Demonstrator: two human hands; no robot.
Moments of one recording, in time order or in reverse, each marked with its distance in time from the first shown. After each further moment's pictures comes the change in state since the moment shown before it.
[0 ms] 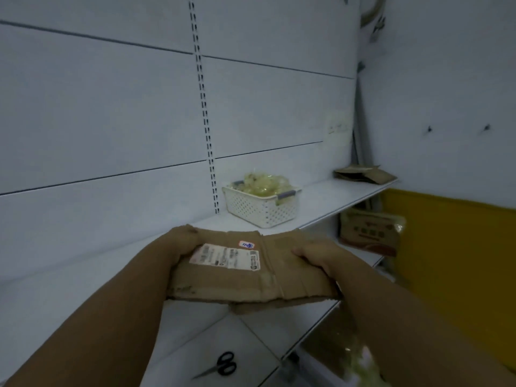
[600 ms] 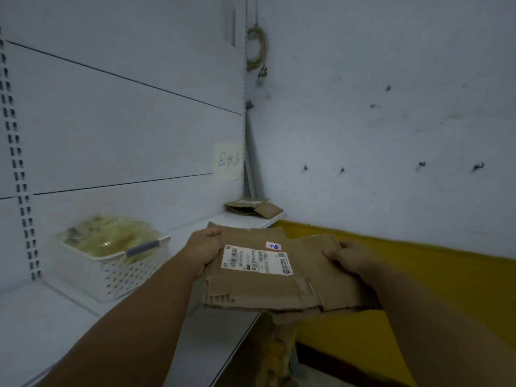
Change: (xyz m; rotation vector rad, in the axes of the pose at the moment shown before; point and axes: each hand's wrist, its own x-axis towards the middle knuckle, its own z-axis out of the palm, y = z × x) left_hand 0.056 0.210 0.232 -0.509 -0.400 0.348; right_hand 0.012 0.072 -0.278 -0.055 0.525 0.090
